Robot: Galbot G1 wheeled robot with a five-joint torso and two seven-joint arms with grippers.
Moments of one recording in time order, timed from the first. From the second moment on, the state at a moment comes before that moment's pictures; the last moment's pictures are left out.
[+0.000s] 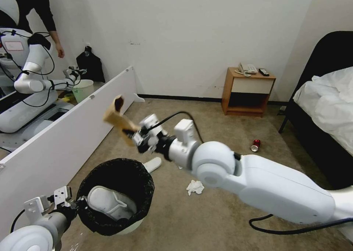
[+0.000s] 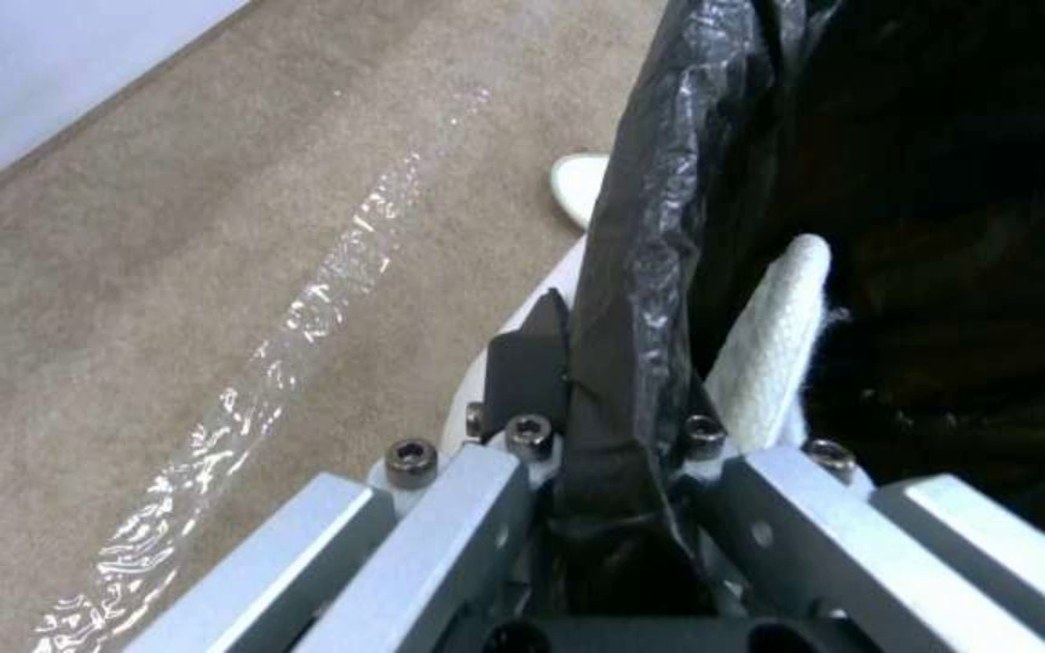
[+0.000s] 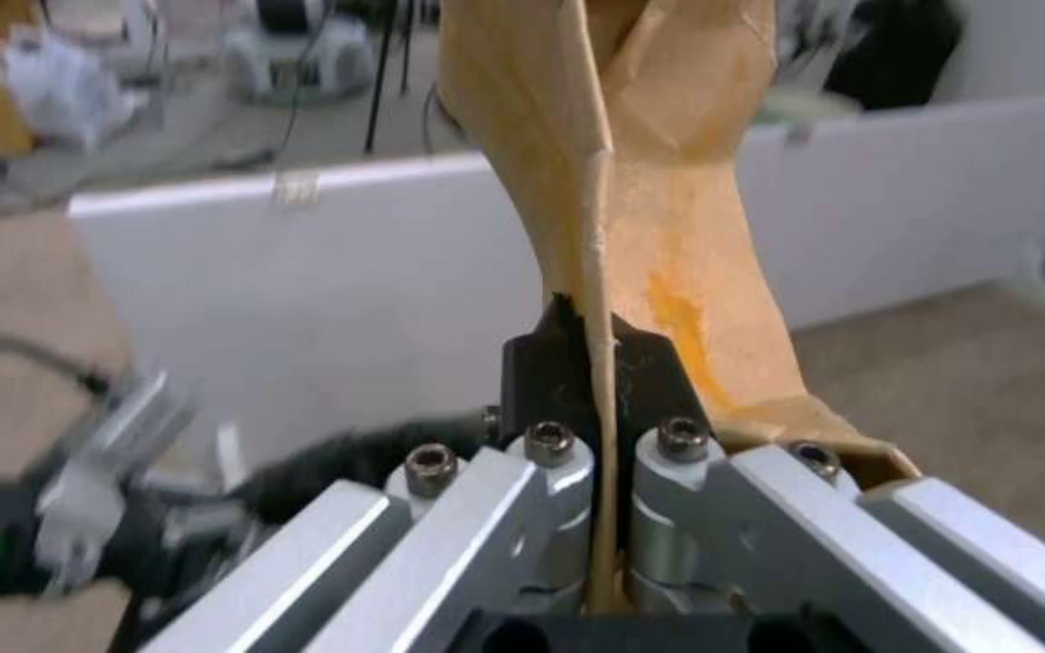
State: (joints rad) left arm 1.51 -1.10 -0.81 -2.22 -1.17 0.74 -0.58; right arm -0.03 1.05 -0.72 1.99 1.21 -0.43 0.33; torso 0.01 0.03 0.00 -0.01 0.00
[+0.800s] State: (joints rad) left arm 1.50 -1.11 -0.82 -2.24 -1.17 0.74 -0.58; right arm 0.00 1.22 -0.88 1.89 1.30 -0.64 0.43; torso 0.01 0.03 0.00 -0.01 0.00
